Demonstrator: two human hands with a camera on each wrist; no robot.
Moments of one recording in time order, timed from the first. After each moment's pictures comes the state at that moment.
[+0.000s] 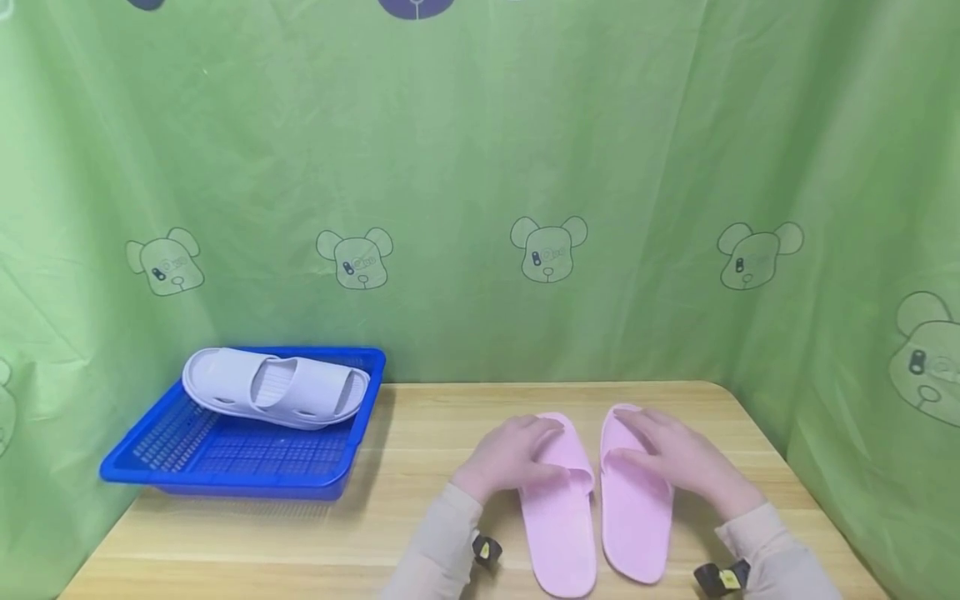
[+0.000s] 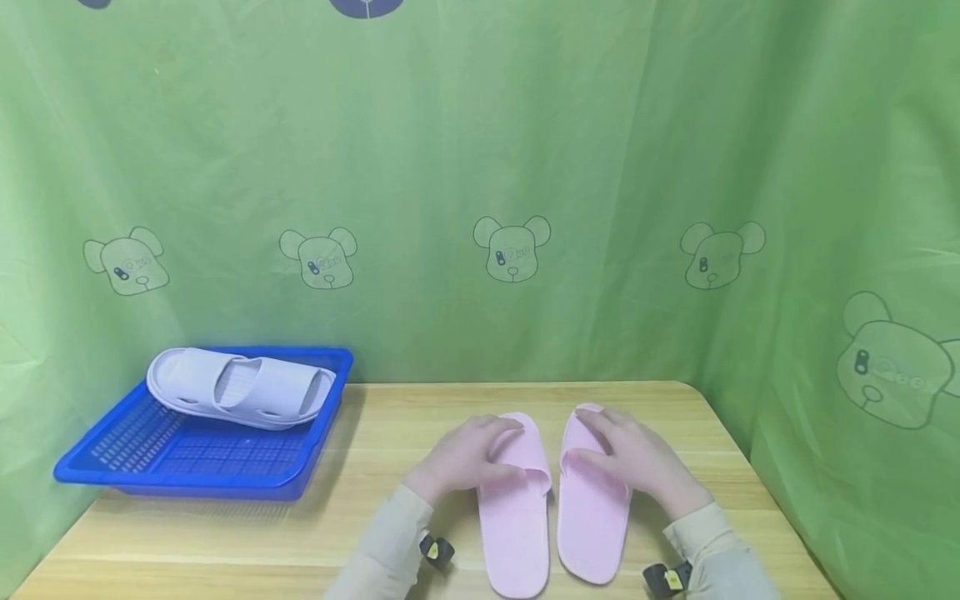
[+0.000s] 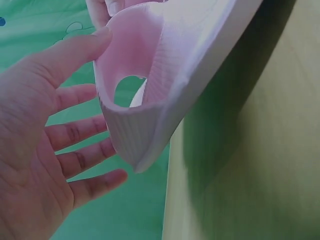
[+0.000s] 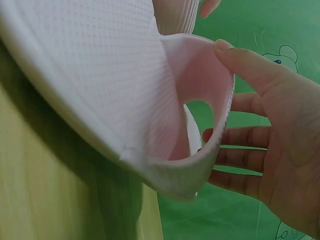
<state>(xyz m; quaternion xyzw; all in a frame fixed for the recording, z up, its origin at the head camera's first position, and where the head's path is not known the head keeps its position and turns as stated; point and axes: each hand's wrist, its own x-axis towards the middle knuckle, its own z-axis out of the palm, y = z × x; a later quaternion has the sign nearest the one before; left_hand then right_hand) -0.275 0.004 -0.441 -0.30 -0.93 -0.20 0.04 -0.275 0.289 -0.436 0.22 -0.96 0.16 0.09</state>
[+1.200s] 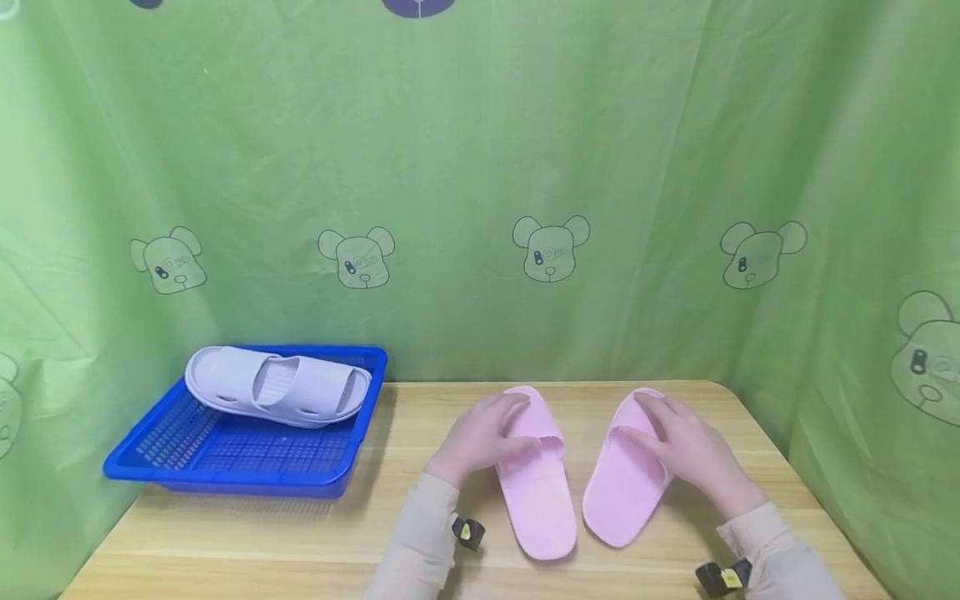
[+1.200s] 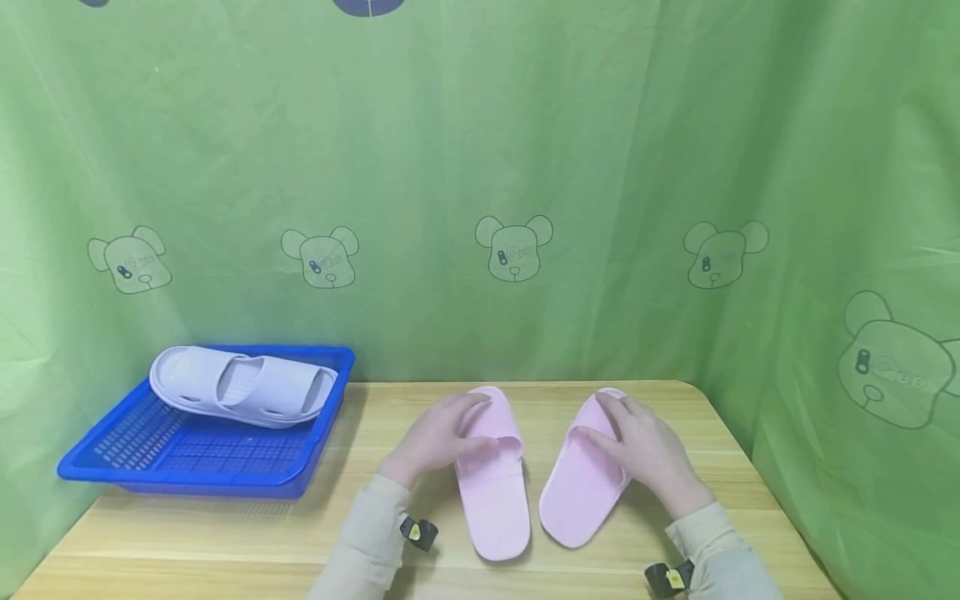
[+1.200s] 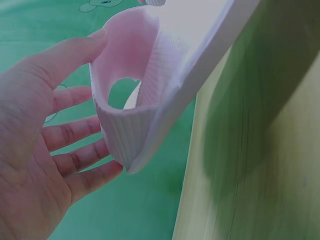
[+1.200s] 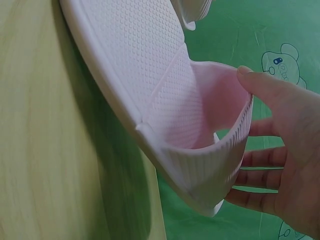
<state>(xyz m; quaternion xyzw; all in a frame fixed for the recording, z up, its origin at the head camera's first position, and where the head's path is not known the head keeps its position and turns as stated) -0.285 -0.032 -0.431 -0.22 -0.93 -0.29 0.05 -0.274 0.289 -0.425 0.14 -0.97 0.17 0.13</state>
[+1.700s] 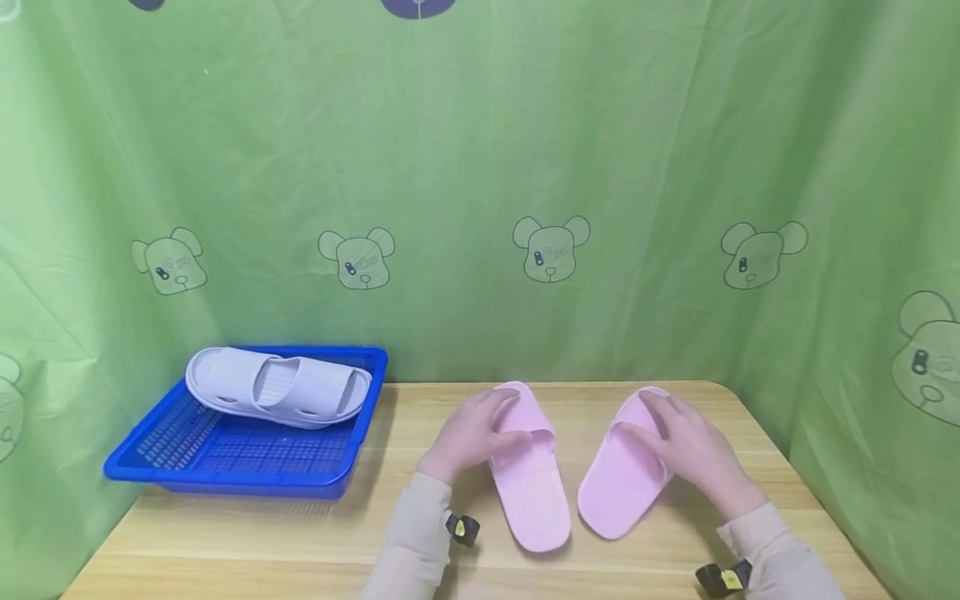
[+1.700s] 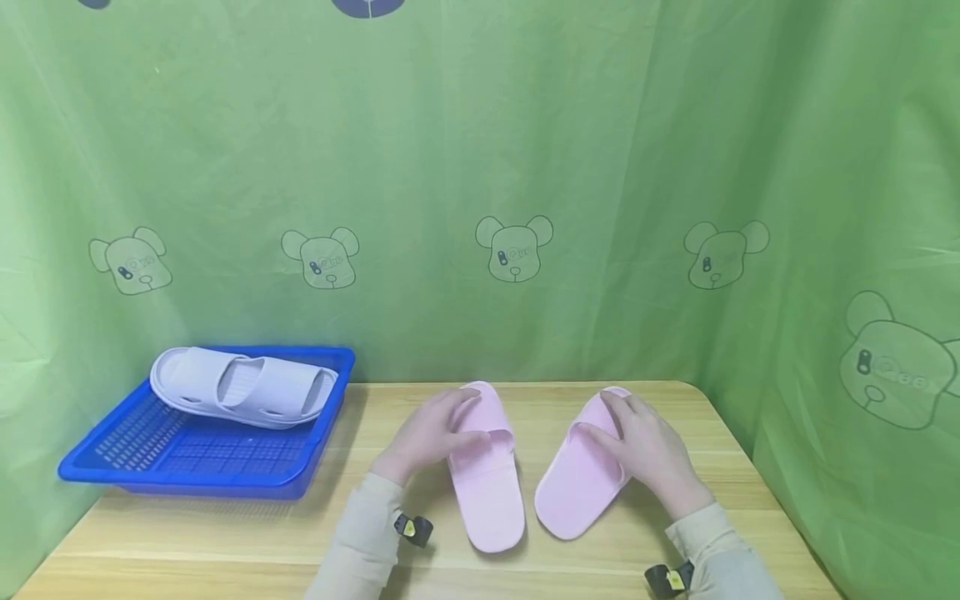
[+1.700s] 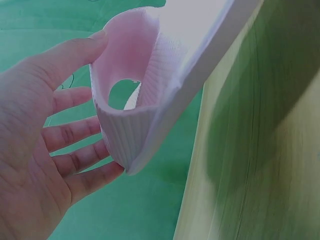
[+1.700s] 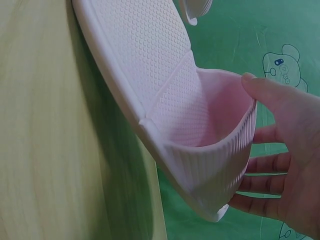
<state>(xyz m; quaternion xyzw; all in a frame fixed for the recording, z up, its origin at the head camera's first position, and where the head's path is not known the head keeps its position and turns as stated) -0.288 -0.043 -0.428 -0.21 -0.93 -0.31 0.06 -0.275 0.290 -0.425 0.13 -0.96 0.18 0.15</state>
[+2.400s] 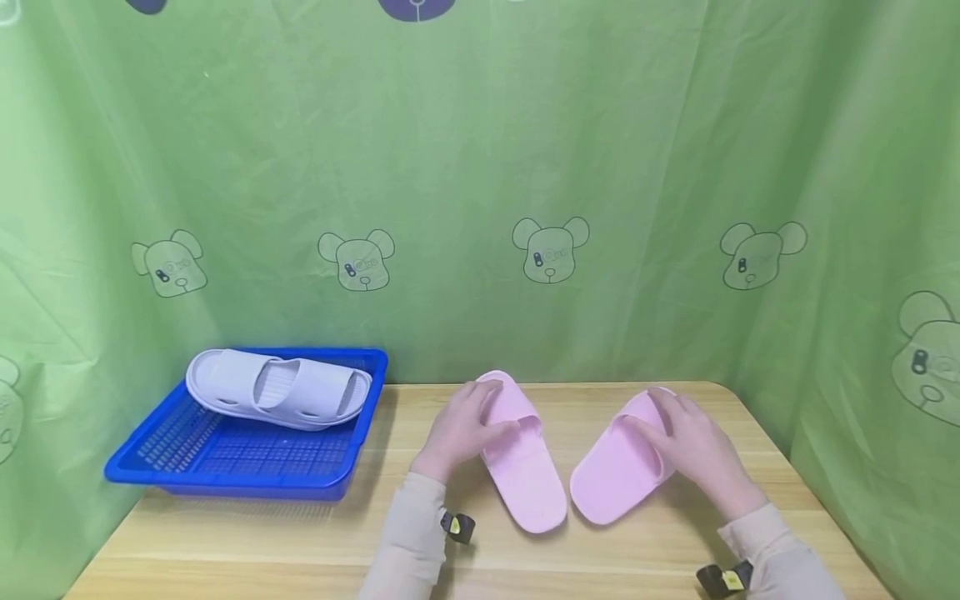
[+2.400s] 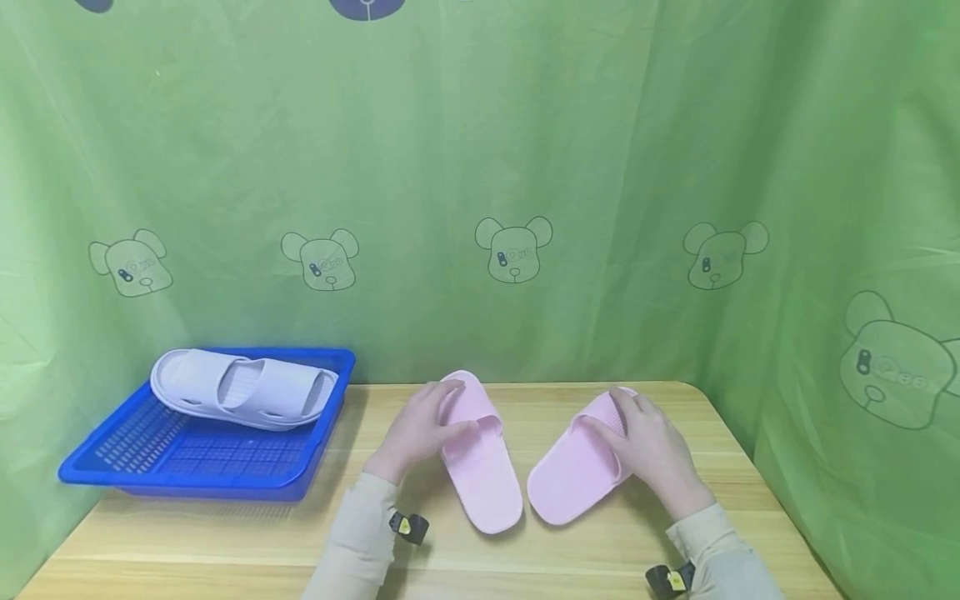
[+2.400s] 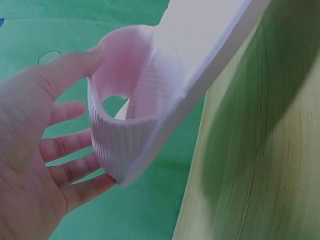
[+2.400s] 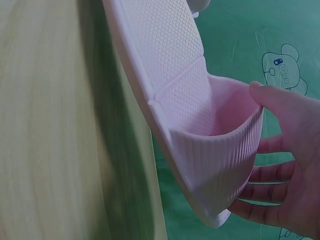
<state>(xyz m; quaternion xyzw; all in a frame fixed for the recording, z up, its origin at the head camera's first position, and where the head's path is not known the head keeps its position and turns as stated) -0.291 -0.054 -0.426 -0.17 -0.93 -0.32 0.09 -0.273 0.289 -0.420 0.09 -0.97 0.20 0.14</state>
